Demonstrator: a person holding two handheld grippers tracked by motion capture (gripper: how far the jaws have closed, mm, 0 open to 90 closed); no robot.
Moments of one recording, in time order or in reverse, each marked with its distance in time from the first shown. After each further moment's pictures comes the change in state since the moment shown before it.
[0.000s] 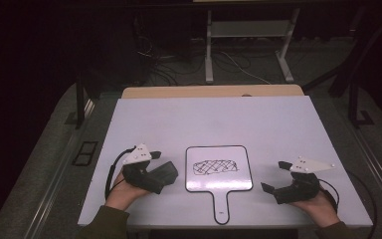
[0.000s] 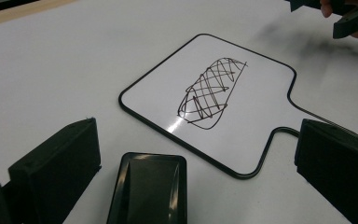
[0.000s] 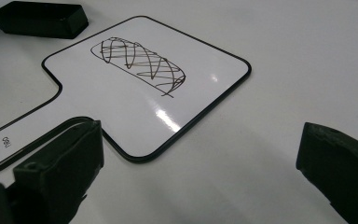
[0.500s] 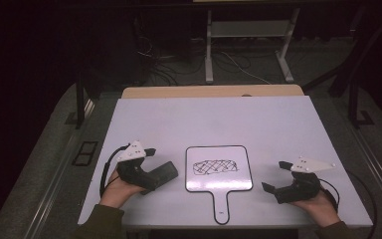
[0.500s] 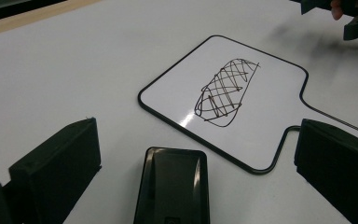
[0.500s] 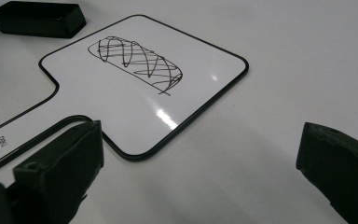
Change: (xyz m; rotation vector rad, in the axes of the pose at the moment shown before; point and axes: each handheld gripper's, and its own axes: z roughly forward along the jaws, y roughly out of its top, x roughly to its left) left arm 0.011 -0.001 -0.010 -0.001 0.031 -0.002; right arm -0.003 -0.002 0.000 0.001 0.000 0.006
